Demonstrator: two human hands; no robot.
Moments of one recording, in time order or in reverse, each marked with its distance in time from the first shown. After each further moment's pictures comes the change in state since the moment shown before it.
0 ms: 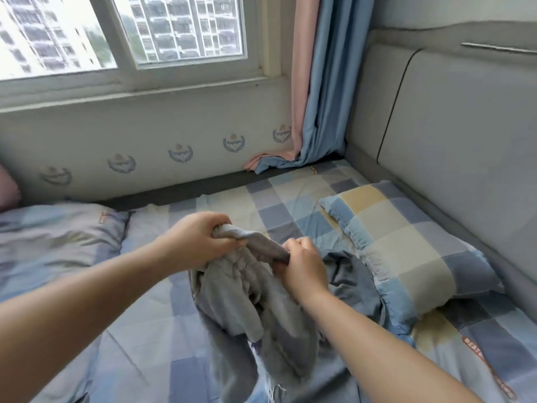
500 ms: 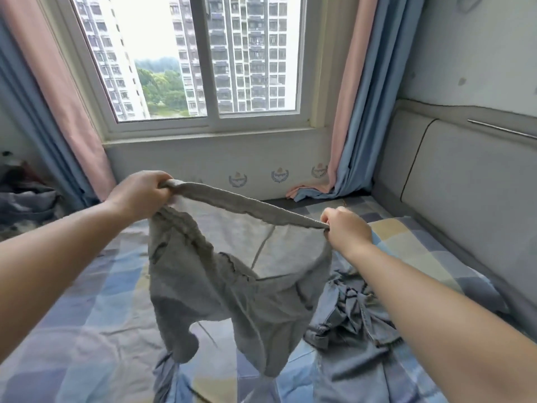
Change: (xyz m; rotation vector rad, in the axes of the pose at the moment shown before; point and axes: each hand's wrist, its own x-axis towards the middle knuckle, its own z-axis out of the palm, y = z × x) left_hand -0.230 -0.106 -0.267 0.138 0.424 -0.225; right_hand -0.123 -0.219 -0.105 -0.415 0.040 -0.123
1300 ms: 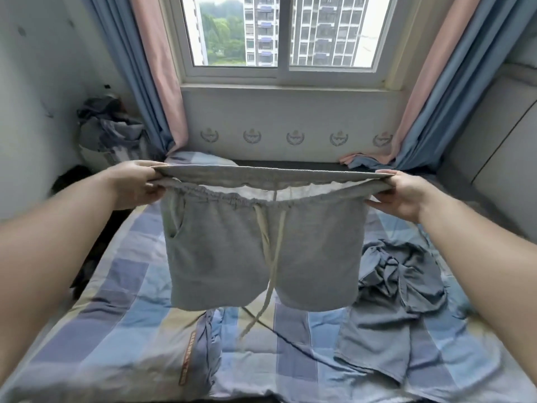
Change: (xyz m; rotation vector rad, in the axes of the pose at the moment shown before) left_hand -0.157 -0.117 -0.065 -0.981 -0.120 -0.680; right_hand -0.038 -0.047 -0.017 1.458 -0.400 0.433
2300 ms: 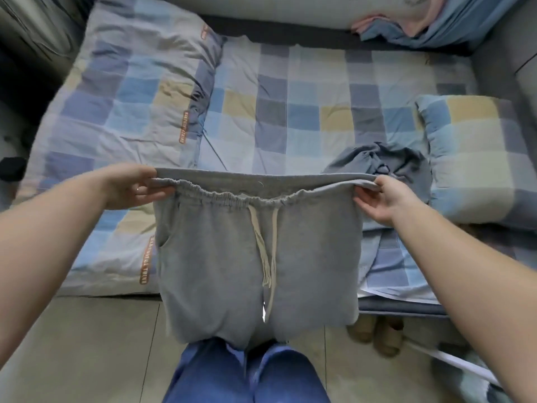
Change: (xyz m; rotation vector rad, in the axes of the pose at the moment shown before) left_hand 0.064 -0.196 0.122 -0.116 0.041 -0.677; right_hand 0.073 0.174 -0.103 0.052 0.331 0.516
